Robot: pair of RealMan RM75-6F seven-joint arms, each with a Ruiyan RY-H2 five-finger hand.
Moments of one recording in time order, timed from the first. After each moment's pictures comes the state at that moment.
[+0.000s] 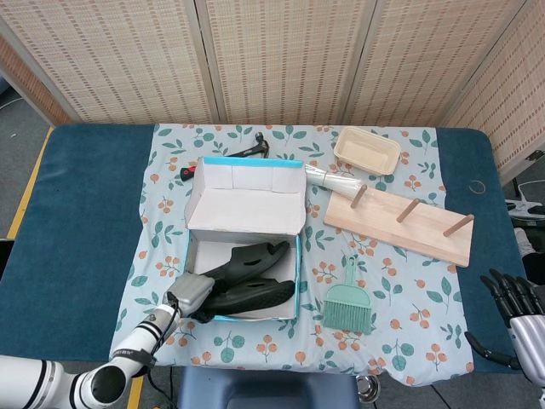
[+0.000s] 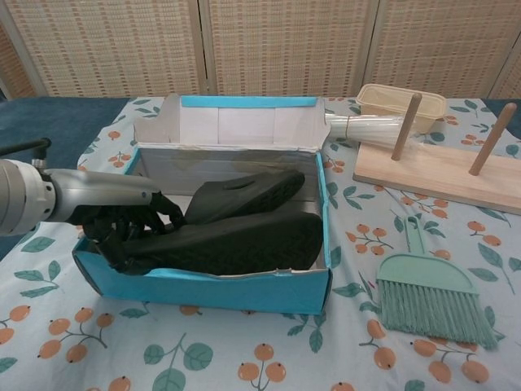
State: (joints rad) left arm -0.95 -1.31 -0.09 -2.06 0.36 0.92 0.74; right arm -0.06 -0.99 -0.07 -1.60 -1.69 1.61 0.10
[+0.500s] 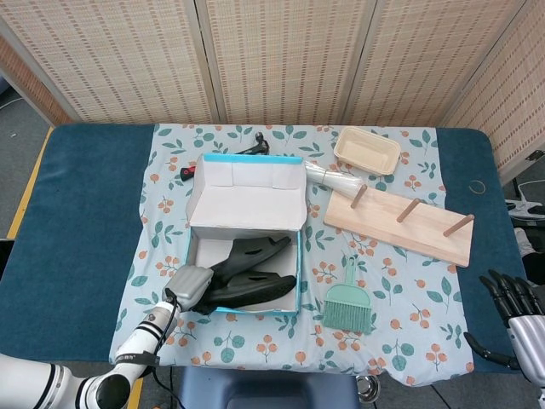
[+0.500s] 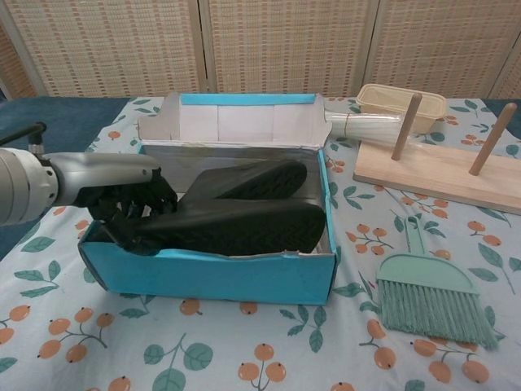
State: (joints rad) left arm -0.92 -1.38 -0.07 -2.05 0.52 1.10 0.65; right arm -0.06 -0.99 -0.07 -1.61 -1.69 1.60 0.10
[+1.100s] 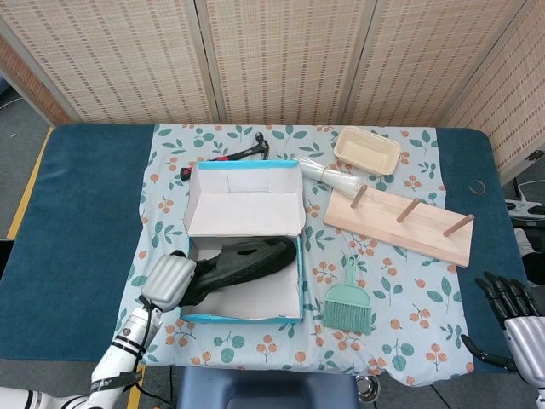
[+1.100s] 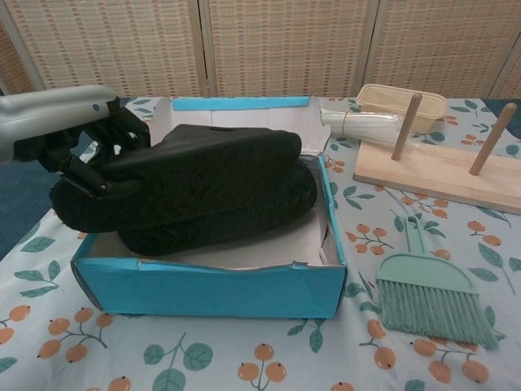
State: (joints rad) left arm -0.74 -1.36 0.00 -2.08 0.98 1.35 0.57; right arm -0.06 -0.99 -0.08 -1.62 -1.70 1.59 0.09
